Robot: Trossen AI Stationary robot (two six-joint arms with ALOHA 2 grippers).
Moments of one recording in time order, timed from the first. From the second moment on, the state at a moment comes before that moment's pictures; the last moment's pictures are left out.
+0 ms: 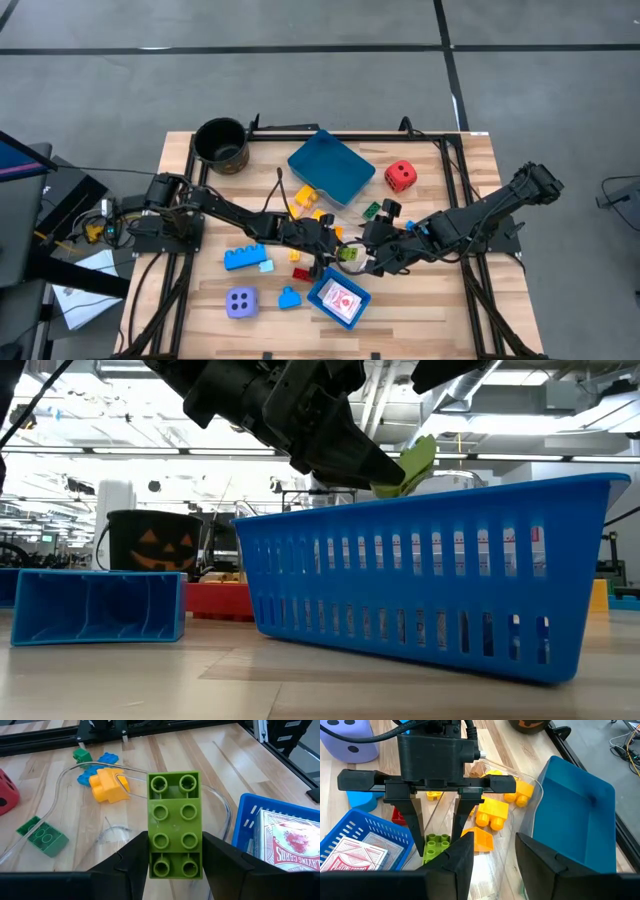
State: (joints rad) left arm -0.17 1.84 1.05 0.30 -0.03 0.07; right arm 0.46 1.46 1.27 -0.75 0.68 0.44
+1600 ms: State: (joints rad) left arm -0.19 1.39 0.86 -0.12 -0.09 -0.02; right arm 0.46 1.46 1.22 -0.75 0.67 0.44
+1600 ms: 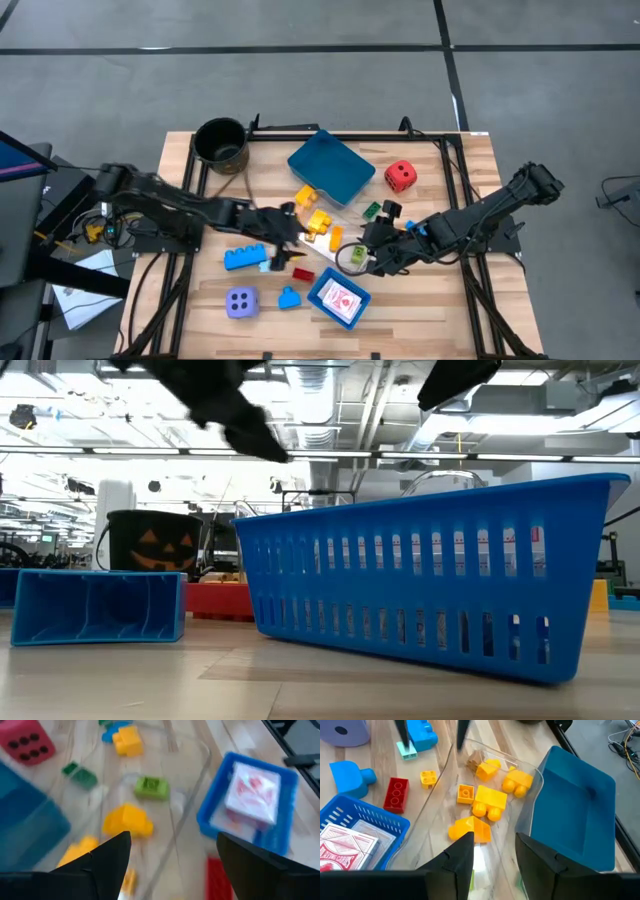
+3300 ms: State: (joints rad) left arm 0.15 1.44 0.40 0.20 -0.07 0.11; right arm 0.46 1.46 1.22 -0.71 0.67 0.43
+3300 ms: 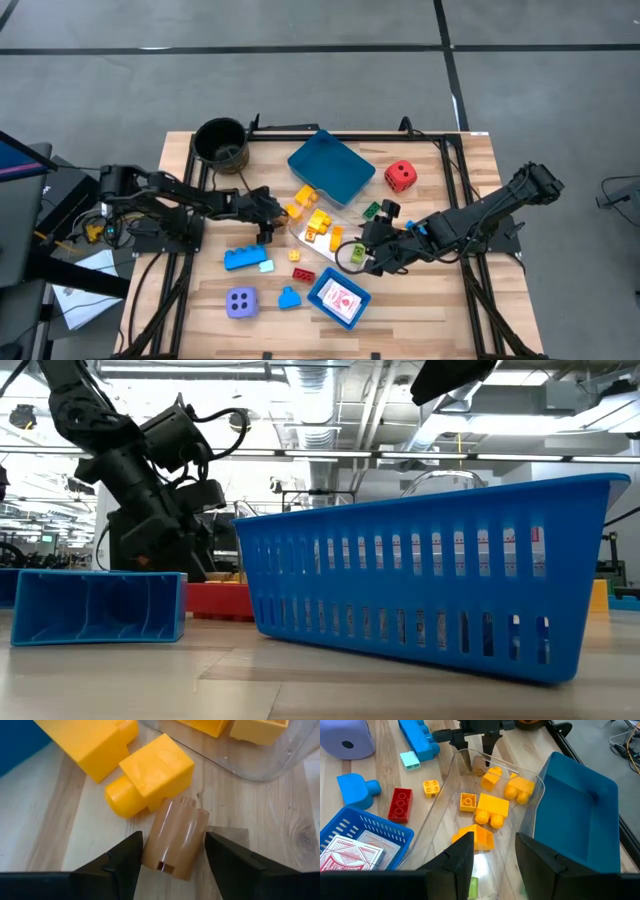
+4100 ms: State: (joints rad) left arm 0.15 1.44 0.40 0.20 -0.07 0.11; right arm 0.46 1.46 1.22 -0.71 0.67 0.43
